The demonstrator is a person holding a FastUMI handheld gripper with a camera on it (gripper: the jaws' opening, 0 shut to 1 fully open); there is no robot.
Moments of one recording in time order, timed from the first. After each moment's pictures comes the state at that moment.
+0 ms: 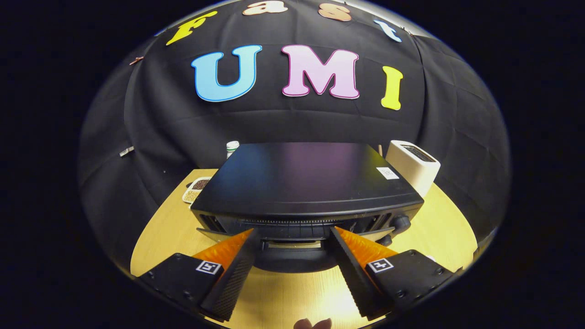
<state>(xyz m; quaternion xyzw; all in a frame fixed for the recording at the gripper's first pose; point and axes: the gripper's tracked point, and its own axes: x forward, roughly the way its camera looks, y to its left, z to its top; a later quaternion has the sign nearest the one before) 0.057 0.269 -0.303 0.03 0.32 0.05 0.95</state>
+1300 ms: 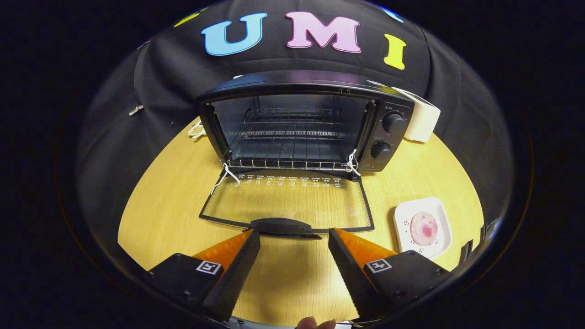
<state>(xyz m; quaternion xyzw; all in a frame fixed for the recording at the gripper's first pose) -0.085 0.241 -0.383 0.02 0.45 0.10 0.89</state>
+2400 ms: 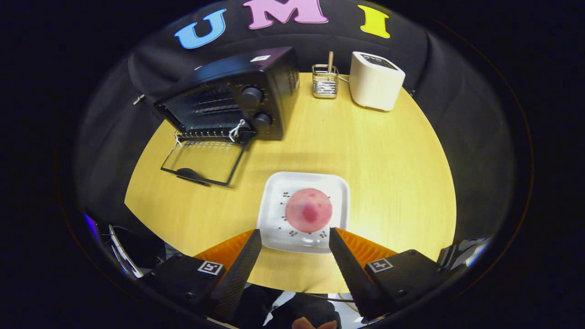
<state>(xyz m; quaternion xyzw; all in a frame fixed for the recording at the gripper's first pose) -0.091 -0.030 -0.381 0.02 0.59 0.15 0.80</state>
